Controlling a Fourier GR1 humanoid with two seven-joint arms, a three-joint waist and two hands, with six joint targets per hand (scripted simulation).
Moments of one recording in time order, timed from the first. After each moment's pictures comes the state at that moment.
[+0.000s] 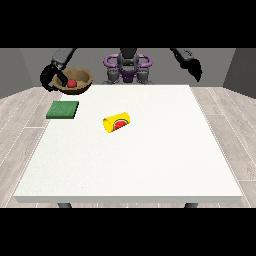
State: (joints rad) left arm -0.31 0.26 0.19 -1.18 0.06 -0.08 -0.29; right arm -0.49 -0.47 -0.23 -0.83 0.09 -0.16 0.20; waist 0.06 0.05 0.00
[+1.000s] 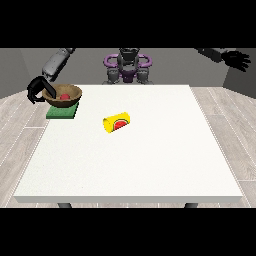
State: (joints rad) left arm -0.38 0.67 0.53 -0.98 0.31 -0.40 -0.42; right arm -0.54 -0.61 -0.41 -0.69 0.02 -0.19 0.00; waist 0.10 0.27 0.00
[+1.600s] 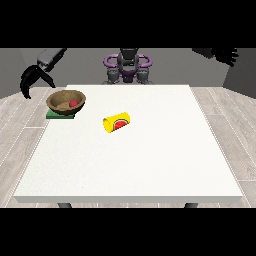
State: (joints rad) left arm -0.38 0.56 0.41 -1.11 0.29 -0.34 -0.28; right arm -0.61 -0.66 -0.39 -0.57 0.02 -0.10 0.07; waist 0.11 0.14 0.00
